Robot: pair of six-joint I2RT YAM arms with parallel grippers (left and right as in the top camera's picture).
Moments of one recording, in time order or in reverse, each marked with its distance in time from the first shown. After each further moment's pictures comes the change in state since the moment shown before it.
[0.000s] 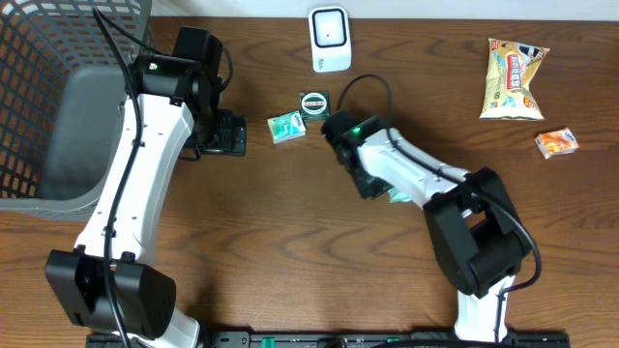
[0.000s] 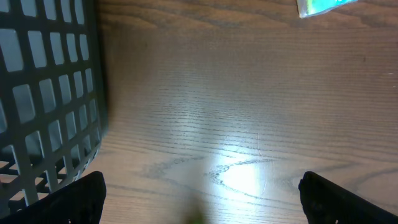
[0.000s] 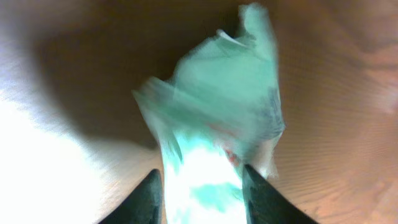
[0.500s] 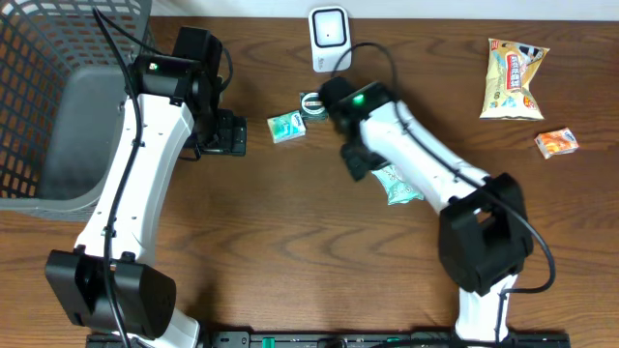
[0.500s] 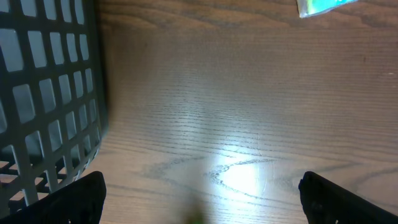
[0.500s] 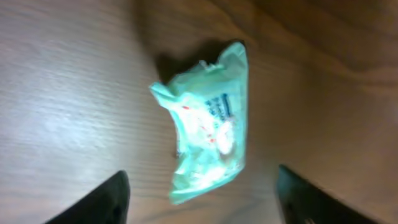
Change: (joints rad) left arm 0.000 0.000 0.000 0.000 0.000 0.000; right arm -0.072 0.000 0.278 -0.216 -0.176 -0.077
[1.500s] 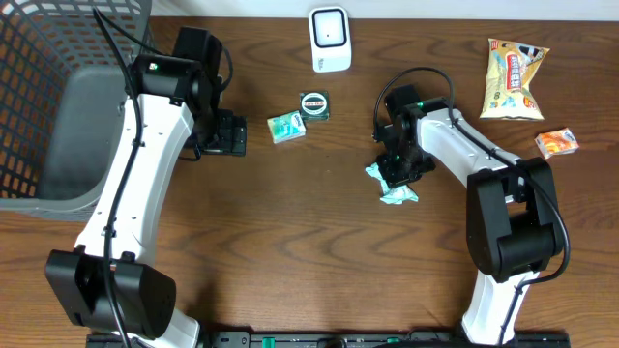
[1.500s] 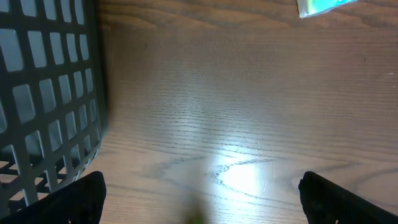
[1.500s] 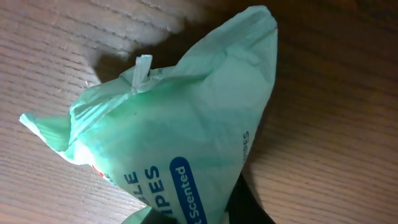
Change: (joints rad) left arm 0.000 0.000 0.000 0.000 0.000 0.000; right arm -0.231 -0.008 -0.303 0.301 -0.349 -0.213
